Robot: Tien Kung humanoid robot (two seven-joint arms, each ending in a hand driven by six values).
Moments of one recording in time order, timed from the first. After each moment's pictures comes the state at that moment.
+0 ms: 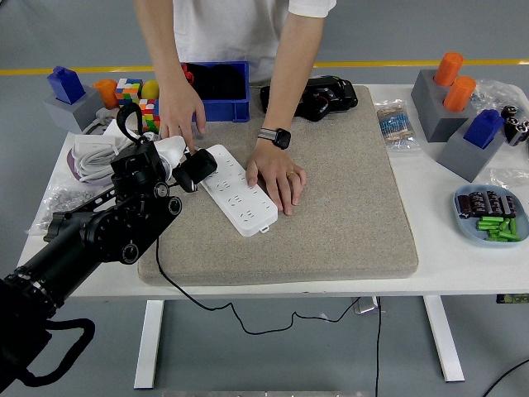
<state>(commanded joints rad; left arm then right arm) -0.79 0.00 -0.93 -0.78 1.97 -0.13 0.65 0.05 -0.25 1.10 0.26 -0.71 -0.17 -0.06</state>
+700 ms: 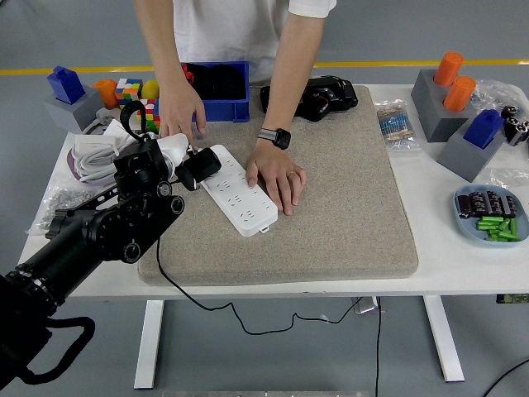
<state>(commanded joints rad) -0.80 0.00 -0.90 -0.79 1.96 -0.13 0.65 0.05 -0.25 1.09 0.26 -0.71 -0.17 -0.06</state>
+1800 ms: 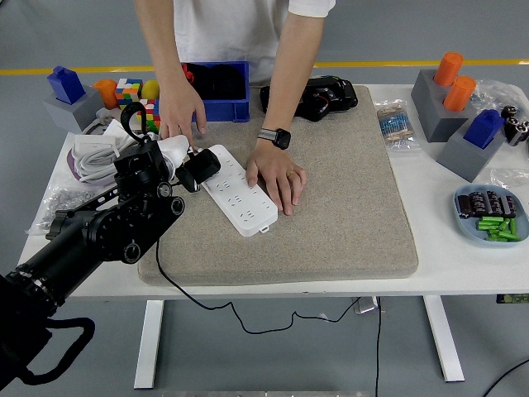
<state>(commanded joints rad) -0.80 0.00 -0.90 -0.79 1.95 -0.13 0.65 0.04 -0.25 1.09 0.26 -0.71 -0.17 -0.06</state>
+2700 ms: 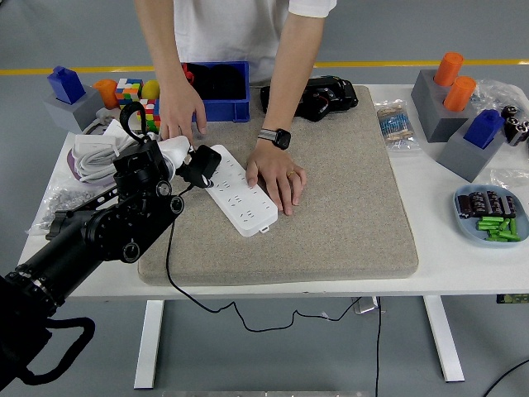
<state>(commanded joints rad) -0.79 0.00 -0.91 -0.79 1.94 -0.14 0.65 0.04 -0.25 1.09 0.26 -0.71 -0.17 -0.06</state>
